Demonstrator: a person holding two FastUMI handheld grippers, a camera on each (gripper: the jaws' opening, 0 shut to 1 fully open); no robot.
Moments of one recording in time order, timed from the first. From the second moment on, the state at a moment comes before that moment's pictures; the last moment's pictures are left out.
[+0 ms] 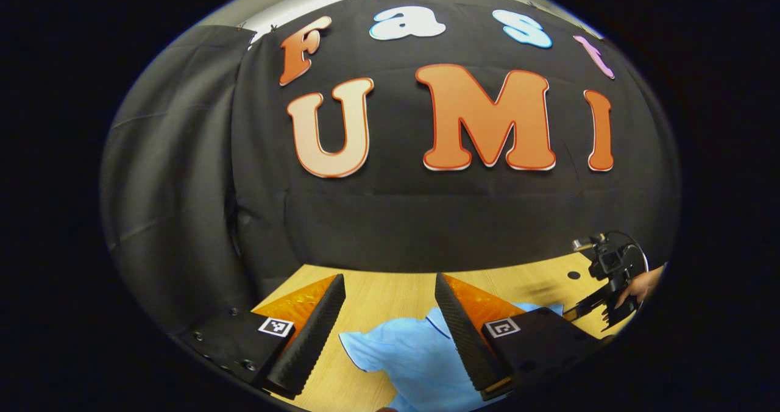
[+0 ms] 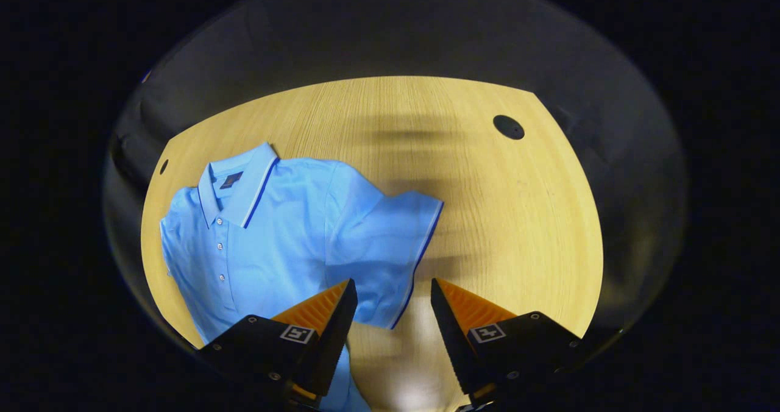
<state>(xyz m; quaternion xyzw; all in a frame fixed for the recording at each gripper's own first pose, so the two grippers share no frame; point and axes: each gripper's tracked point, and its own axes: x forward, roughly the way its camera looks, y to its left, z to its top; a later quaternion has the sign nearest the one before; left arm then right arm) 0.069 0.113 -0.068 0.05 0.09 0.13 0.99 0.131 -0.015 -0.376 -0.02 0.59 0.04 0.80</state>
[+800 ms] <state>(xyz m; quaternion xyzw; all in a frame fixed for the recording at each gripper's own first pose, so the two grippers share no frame) 0.048 0.102 -0.034 0.08 0.05 0.13 0.99 0.124 -0.004 -0.394 0.07 0.64 0.01 0.76</state>
